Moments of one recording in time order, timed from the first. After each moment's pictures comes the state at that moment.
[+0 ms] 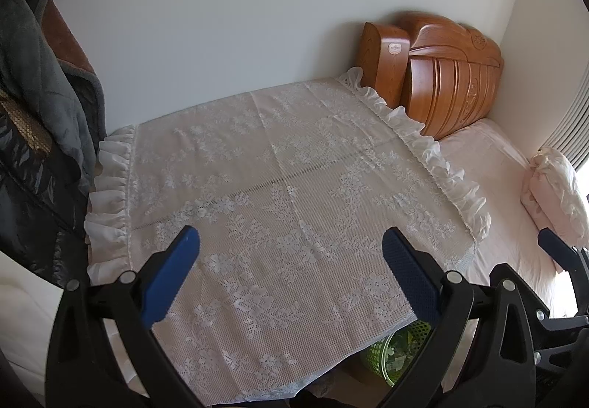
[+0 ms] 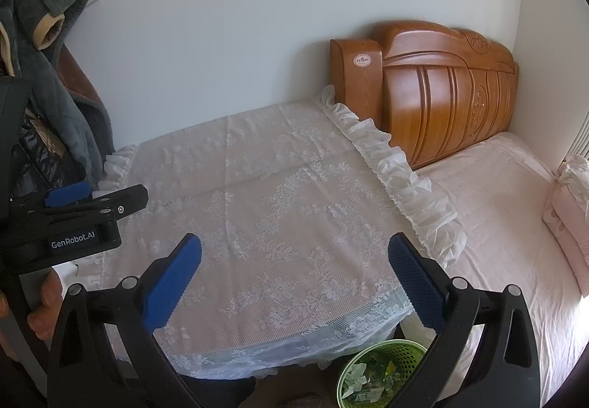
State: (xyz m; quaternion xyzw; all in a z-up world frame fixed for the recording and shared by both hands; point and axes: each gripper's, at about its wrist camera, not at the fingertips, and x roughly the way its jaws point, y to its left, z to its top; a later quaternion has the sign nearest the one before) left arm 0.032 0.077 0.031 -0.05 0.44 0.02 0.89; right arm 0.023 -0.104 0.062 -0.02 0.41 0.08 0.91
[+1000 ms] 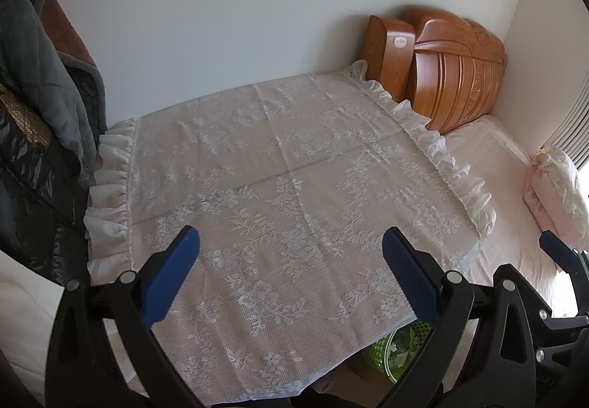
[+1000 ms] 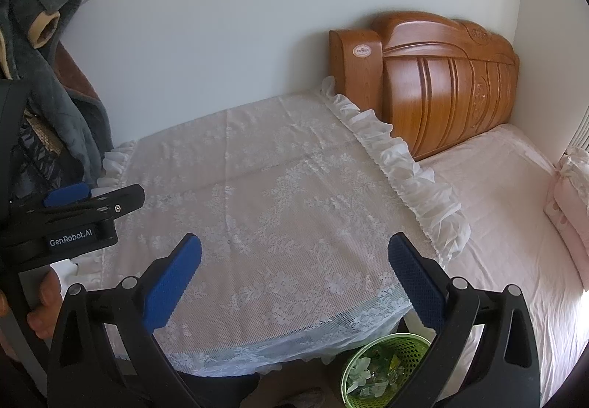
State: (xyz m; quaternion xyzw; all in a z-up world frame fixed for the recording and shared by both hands) left arm 0.033 0.083 0.023 -0.05 0.46 0.02 0.89; right arm 0.024 -0.105 0.055 -0.02 0.43 0.08 0.90
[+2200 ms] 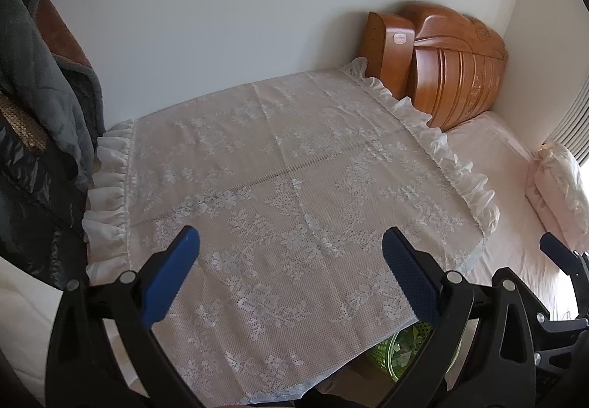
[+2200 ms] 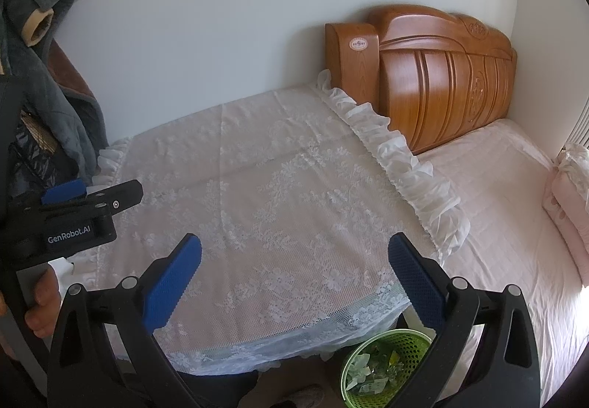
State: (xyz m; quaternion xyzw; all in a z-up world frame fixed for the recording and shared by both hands) left arm 0.039 0.082 0.018 -0.04 0.46 0.02 0.89; right arm 0.028 -0.109 0.047 -0.02 0.44 0.08 0.90
